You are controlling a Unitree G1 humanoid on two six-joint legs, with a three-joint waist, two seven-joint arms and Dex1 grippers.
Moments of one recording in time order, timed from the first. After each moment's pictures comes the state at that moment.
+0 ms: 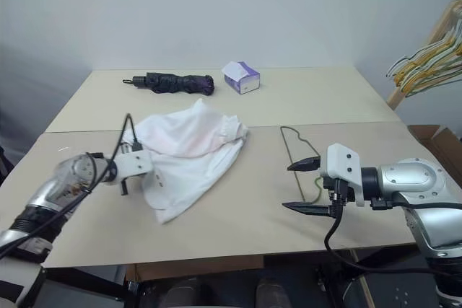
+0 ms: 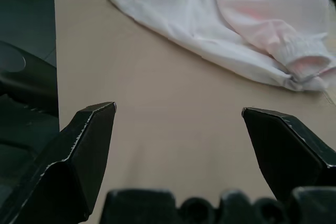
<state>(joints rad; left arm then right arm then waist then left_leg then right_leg) -0.51 0.85 -0.28 0.46 0.27 -0.02 -0.83 -0.15 -0.95 -0.08 -0.34 0.47 0.33 1.23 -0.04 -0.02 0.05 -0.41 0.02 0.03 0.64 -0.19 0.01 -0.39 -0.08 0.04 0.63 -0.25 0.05</state>
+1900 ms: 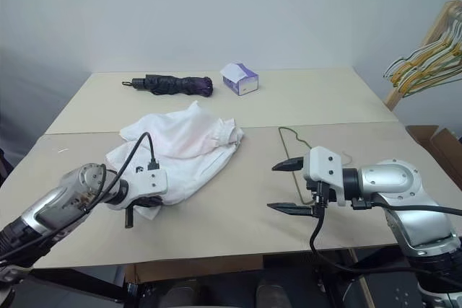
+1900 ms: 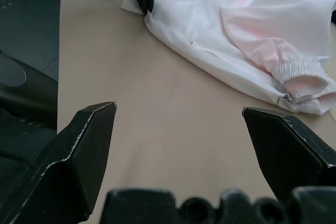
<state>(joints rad) -0.41 0.99 -0.48 -0.21 0.04 0.67 -1.03 -0.21 -0.88 0.00 -0.36 0.44 0.32 1.18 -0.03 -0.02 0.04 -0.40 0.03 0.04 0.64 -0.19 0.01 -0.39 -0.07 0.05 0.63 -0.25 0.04</state>
